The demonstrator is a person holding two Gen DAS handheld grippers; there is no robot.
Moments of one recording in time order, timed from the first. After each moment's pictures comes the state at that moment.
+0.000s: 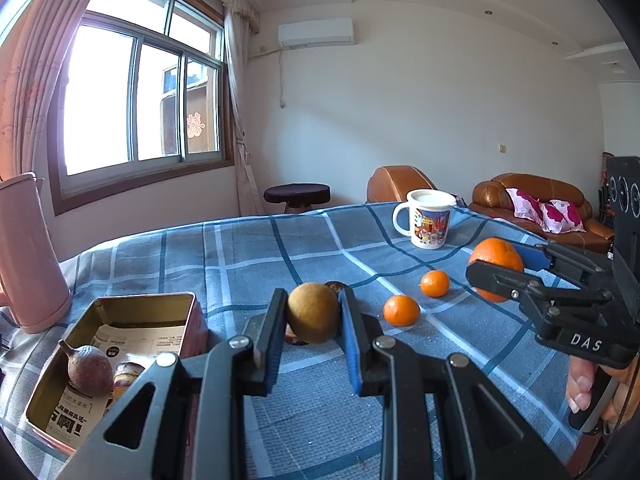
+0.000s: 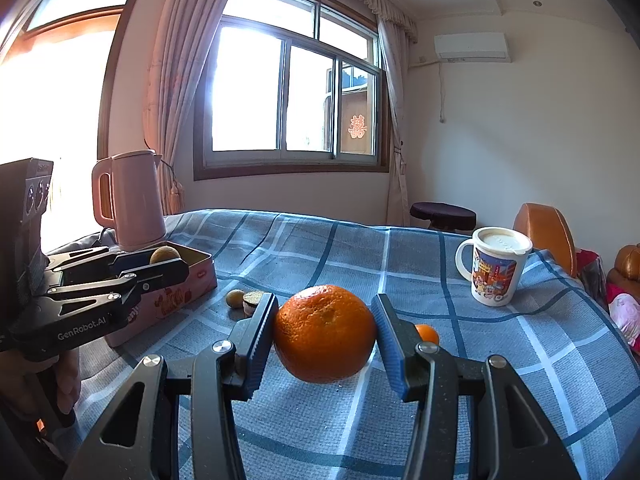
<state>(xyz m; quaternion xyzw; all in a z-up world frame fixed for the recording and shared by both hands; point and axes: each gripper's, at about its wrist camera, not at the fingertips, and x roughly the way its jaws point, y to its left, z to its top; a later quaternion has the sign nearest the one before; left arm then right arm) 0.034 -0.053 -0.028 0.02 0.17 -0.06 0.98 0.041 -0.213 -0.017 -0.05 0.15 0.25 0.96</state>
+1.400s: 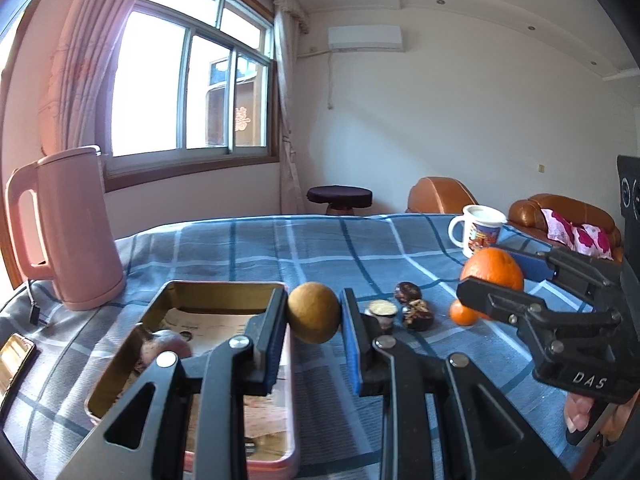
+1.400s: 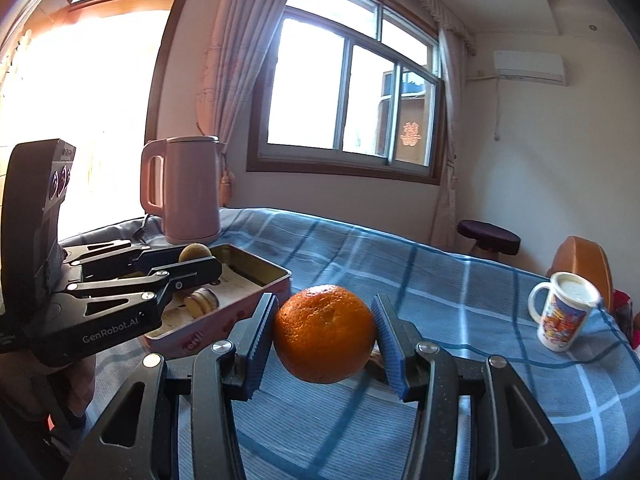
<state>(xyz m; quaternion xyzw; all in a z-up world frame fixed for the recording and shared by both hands) 0.017 0.020 -0.023 -0.02 0.16 0.01 0.99 0.037 -0.118 -0.004 -0.10 0.14 0.33 0.93</state>
